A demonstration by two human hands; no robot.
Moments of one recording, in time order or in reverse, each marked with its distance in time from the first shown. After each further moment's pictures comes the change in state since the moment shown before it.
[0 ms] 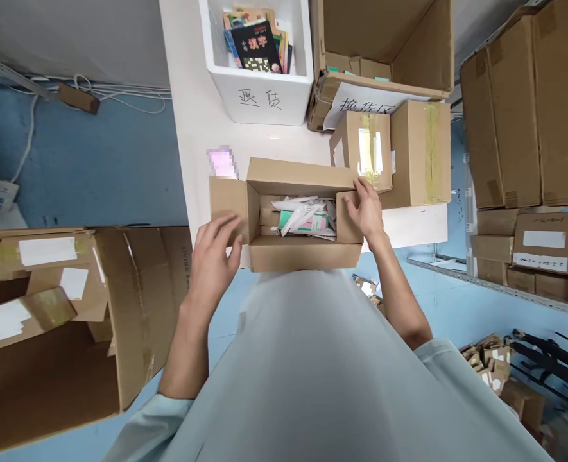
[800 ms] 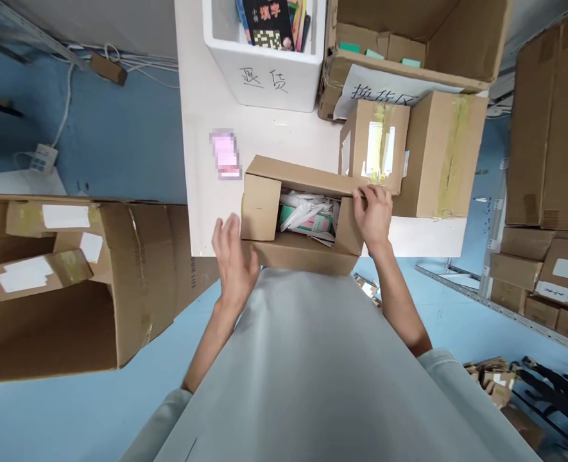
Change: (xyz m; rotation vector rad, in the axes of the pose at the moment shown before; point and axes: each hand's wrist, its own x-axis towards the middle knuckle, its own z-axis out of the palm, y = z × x) left_hand -0.031 0.046 0.089 -0.055 0.113 -0.291; right_hand 0.007 0.015 -0.010 0.032 0.083 -0.018
